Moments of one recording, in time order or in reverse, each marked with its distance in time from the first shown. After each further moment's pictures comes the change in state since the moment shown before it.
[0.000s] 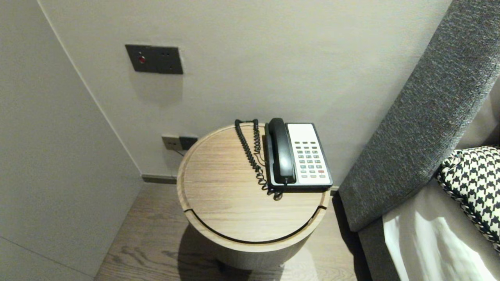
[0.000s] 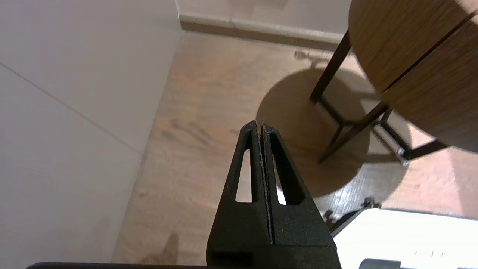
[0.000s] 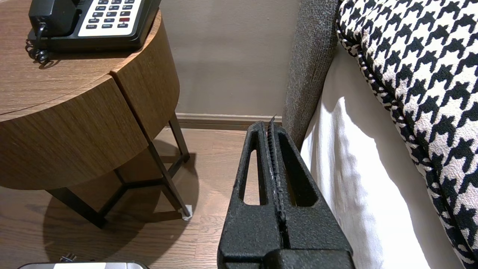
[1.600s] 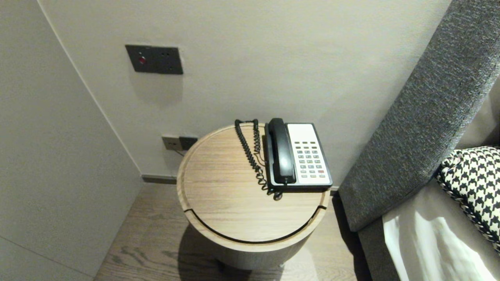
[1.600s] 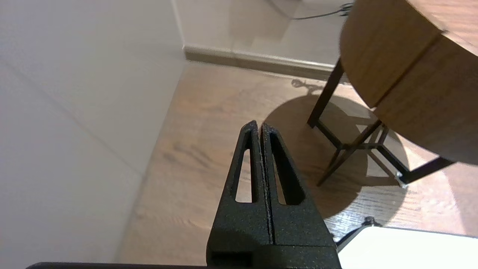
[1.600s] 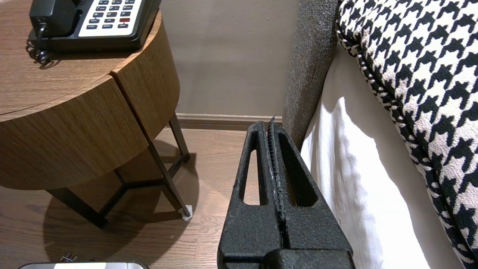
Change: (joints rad) left arm 0.043 -0.282 0.001 0.153 -0.036 0.019; right arm 0.000 0.000 0.000 0.000 0.000 0.000
